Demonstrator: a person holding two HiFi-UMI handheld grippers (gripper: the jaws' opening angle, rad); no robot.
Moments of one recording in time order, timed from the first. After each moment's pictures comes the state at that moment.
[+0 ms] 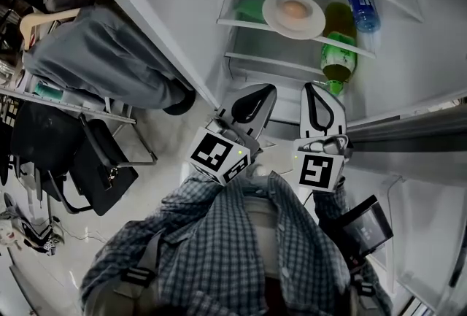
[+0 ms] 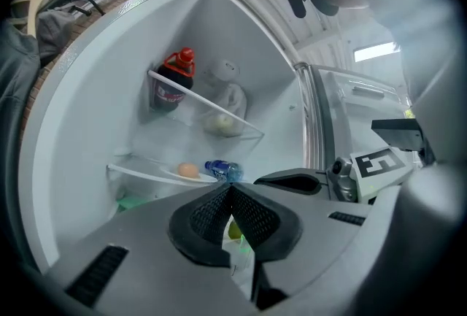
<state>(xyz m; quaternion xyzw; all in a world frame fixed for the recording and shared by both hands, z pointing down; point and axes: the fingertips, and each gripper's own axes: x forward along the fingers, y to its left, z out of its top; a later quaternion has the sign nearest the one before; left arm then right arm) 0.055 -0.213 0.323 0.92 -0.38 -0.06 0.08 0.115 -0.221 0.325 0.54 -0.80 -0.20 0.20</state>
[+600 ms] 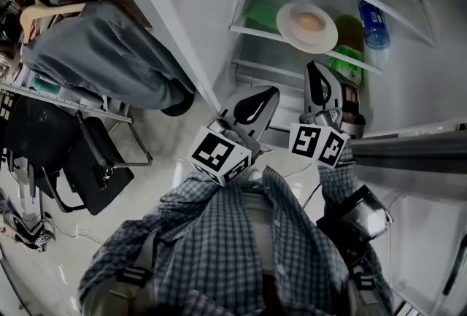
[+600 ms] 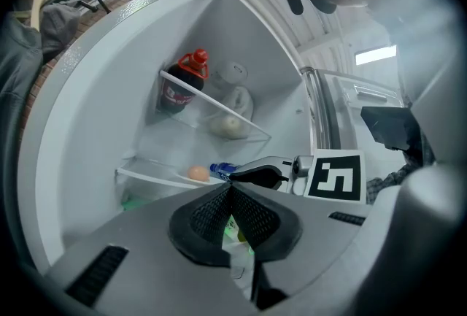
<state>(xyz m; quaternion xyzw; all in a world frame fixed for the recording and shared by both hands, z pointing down) 0.034 -0.236 0.324 0.92 -0.38 -0.07 0.09 0.097 -0.298 0.339 0.49 -0.72 -0.33 0.37</state>
